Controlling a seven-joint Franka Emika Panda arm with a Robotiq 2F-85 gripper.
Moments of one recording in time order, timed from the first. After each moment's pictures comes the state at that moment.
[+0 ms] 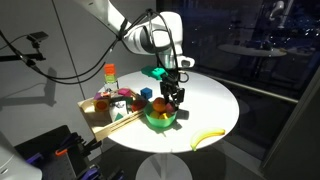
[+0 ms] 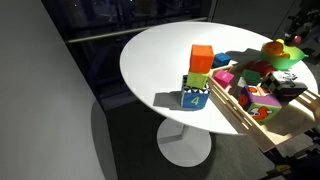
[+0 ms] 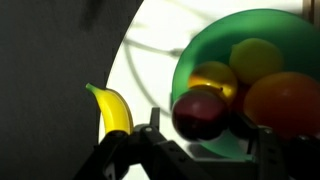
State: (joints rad) arm -0.12 0.24 -0.17 -2.07 -0.17 2.25 0.09
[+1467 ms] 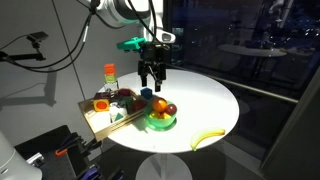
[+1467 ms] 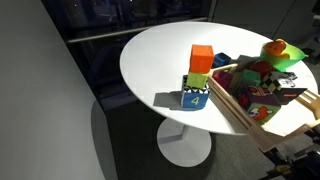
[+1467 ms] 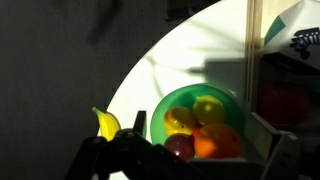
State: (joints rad) arm -0.10 -0.04 -0.11 -2.17 -0.21 1.98 0.03
